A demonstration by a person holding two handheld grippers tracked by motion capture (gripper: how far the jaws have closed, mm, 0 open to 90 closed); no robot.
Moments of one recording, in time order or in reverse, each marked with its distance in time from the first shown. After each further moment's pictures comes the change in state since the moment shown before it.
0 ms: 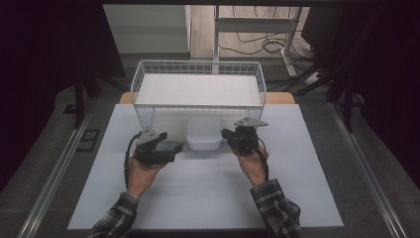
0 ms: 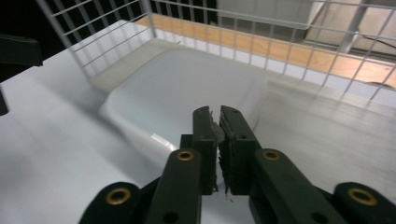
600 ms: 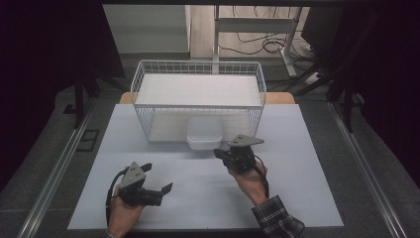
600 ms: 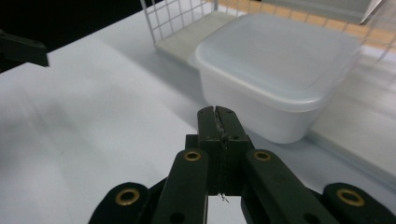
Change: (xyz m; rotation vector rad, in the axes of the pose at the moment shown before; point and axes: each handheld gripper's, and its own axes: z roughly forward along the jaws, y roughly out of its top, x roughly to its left) left arm -0.037 -0.066 -0.066 0.041 -0.015 0.066; right arm 0.040 -0.028 -0.023 0.049 0.150 -0.079
